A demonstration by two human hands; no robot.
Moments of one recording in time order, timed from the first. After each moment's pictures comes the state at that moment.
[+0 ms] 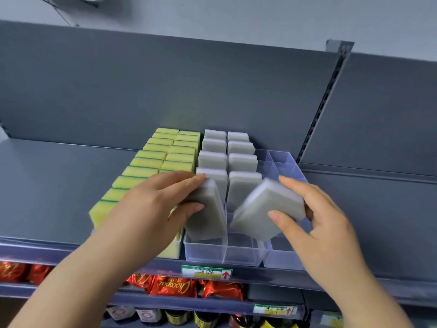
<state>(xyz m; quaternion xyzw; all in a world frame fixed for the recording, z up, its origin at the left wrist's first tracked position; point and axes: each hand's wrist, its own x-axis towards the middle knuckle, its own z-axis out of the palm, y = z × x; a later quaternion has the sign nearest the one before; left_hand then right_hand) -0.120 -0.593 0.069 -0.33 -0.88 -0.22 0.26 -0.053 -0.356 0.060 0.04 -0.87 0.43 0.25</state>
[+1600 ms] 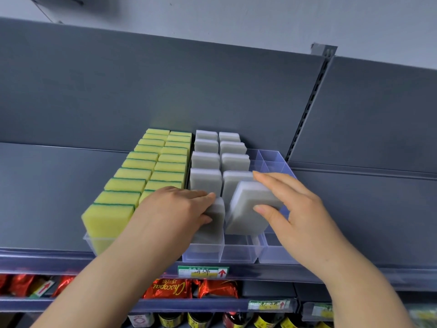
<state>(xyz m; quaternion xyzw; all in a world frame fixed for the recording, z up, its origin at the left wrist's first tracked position) -0.131 -0.571 0.055 -0.39 -0.88 -0.09 0.25 -0.063 -0.368 0.077 0.07 -0.93 0.32 0.18</state>
